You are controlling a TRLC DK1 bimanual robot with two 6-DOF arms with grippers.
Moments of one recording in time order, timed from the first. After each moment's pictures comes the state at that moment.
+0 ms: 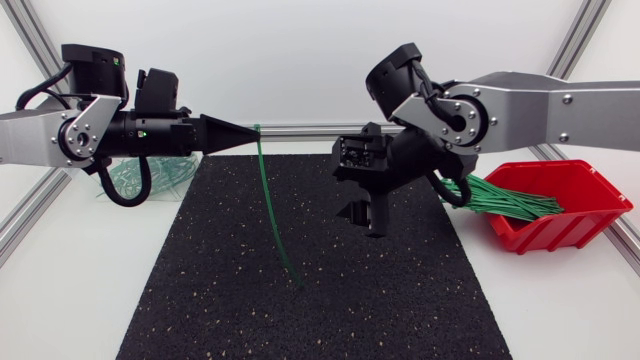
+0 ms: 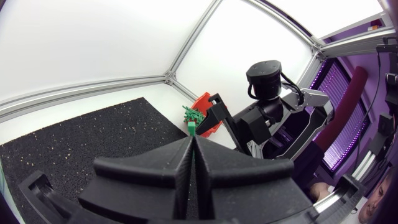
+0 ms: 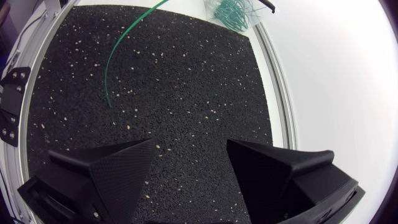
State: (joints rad) left arm -0.12 1.59 1.03 0.03 1.14 -0.08; right arm 0.57 1.63 1.18 -0.53 -0.16 -0.98
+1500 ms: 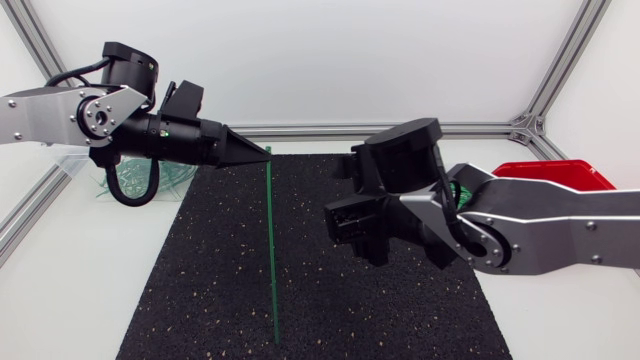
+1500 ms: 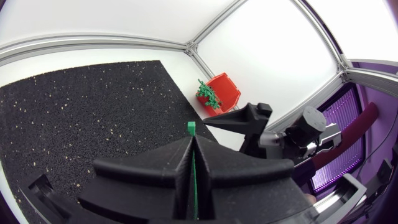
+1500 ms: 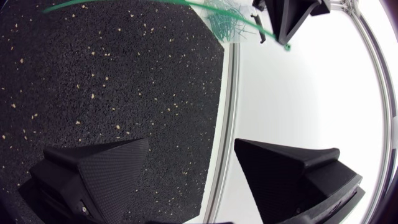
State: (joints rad) left arm -0.19 1.65 1.15 -0.32 1.00 -0.09; right arm 0.74 1.48 0.78 0.06 0.21 -1.30
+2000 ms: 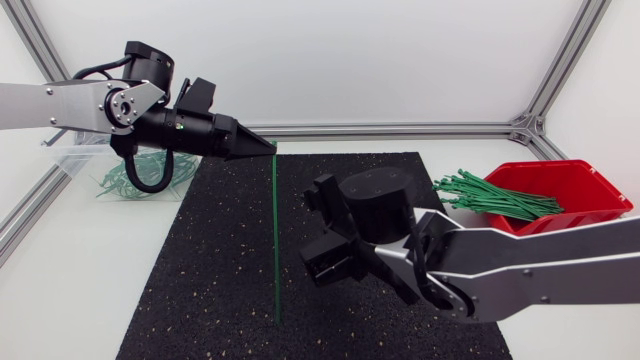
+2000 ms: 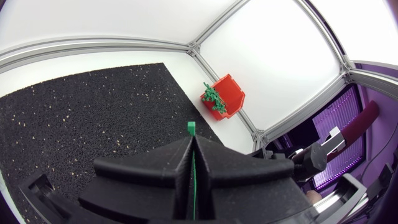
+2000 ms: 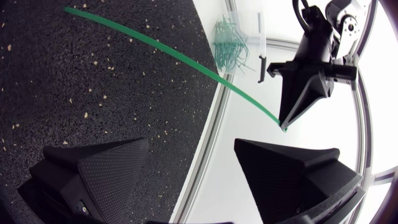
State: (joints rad) left arm -0.18 1.77 1.26 -0.34 1.00 -0.05; right arm 0.86 1.60 0.66 0.43 0.25 -1.53
